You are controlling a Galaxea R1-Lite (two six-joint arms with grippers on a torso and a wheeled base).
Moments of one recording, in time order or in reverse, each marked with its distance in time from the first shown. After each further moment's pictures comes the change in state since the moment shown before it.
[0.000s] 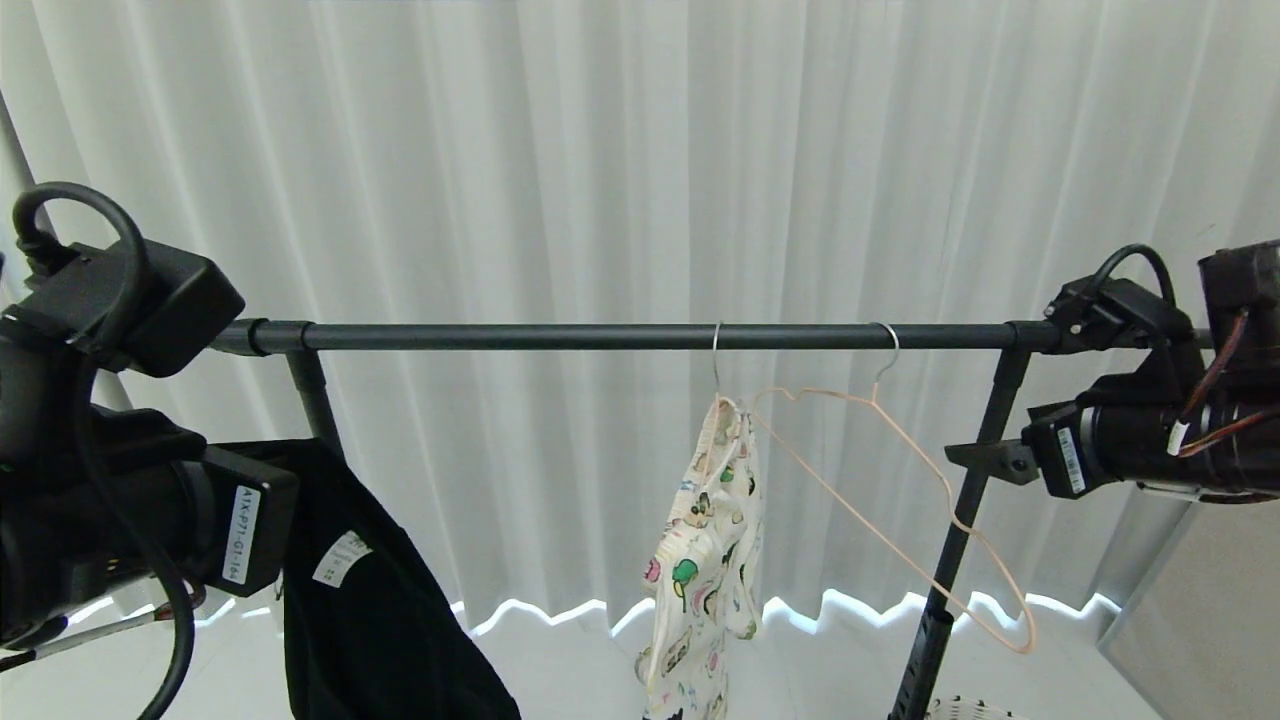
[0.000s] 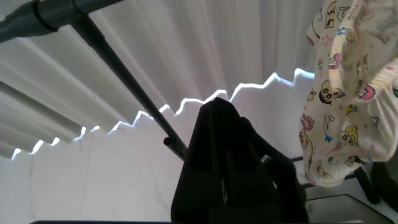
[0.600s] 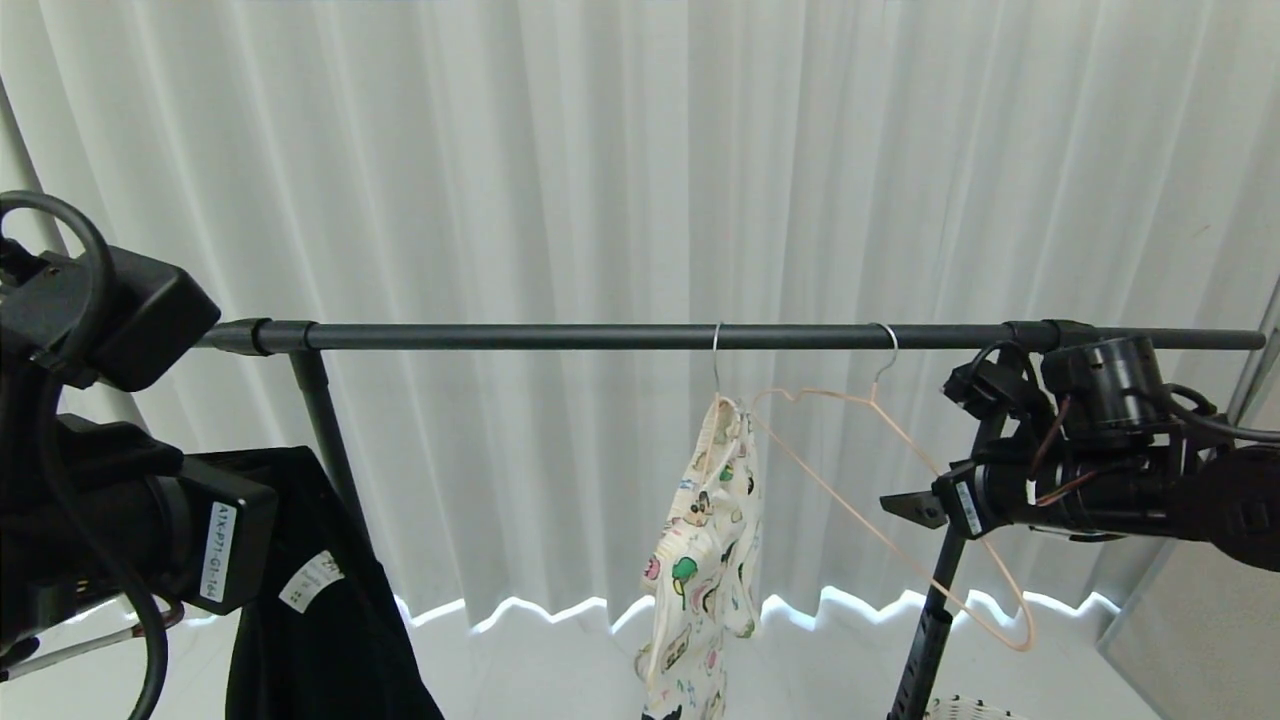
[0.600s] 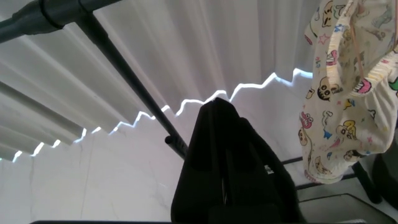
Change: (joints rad) left arm -0.008 -0.033 0.025 0.000 0.000 0.005; right arm -0.007 0.257 0.113 -0.282 0.053 0.003
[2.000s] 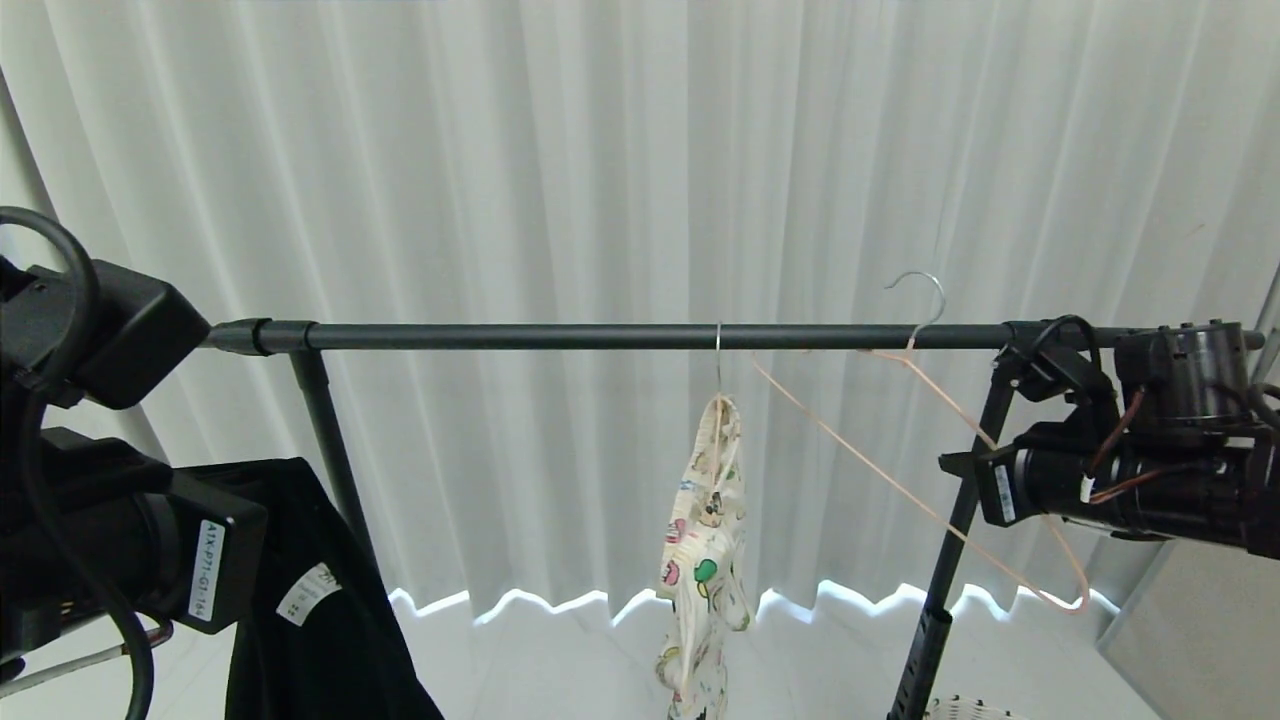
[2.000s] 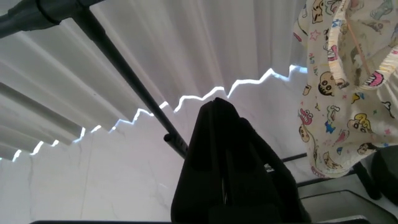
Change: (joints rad) left arm -0.009 -0.022 0.021 0.000 0.000 0.000; right arm -0.017 -0.131 0.079 -0.072 0.010 0.047
